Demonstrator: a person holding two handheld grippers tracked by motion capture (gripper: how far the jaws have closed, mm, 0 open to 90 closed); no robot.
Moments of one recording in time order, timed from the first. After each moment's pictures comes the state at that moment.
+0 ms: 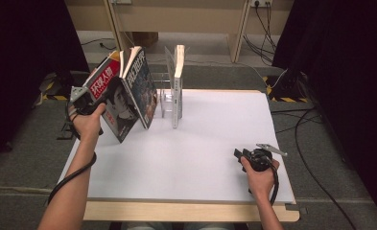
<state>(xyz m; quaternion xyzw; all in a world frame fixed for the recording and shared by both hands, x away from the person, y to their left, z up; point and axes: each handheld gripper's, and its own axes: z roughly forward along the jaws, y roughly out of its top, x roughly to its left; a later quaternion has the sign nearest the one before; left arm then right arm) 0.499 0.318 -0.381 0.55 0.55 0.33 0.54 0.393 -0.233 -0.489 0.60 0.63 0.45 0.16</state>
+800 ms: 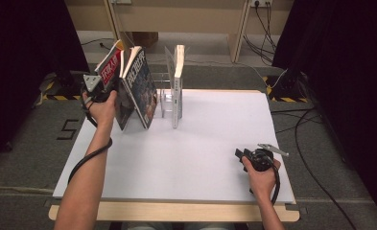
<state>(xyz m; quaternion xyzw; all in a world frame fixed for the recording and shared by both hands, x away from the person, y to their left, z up) 0.541 0.289 -0.382 0.52 0.51 0.42 0.54 0.394 -0.239 -0.490 0.61 0.63 0.46 0.15</state>
